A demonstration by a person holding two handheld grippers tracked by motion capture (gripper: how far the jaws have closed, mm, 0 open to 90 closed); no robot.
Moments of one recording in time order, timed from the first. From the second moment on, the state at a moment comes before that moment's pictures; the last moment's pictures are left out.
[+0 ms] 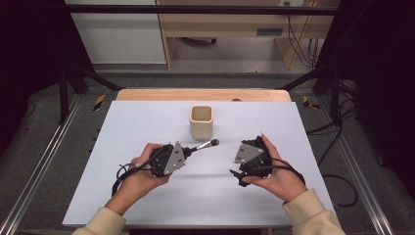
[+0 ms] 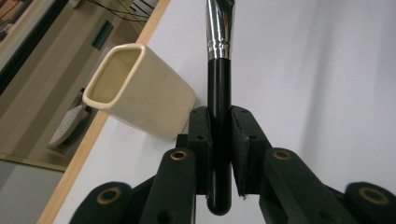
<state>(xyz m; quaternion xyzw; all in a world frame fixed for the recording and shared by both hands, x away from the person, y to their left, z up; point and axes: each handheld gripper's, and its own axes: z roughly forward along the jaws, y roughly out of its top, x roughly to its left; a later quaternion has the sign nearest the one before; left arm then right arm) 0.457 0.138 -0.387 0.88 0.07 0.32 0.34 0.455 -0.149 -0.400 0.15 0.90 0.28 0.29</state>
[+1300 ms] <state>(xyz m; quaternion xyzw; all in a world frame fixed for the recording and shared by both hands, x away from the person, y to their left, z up) 0.524 0.101 -0.341 0.78 0.25 0.32 0.48 0.450 -0.216 -0.440 0.38 0.73 0.47 0.32</state>
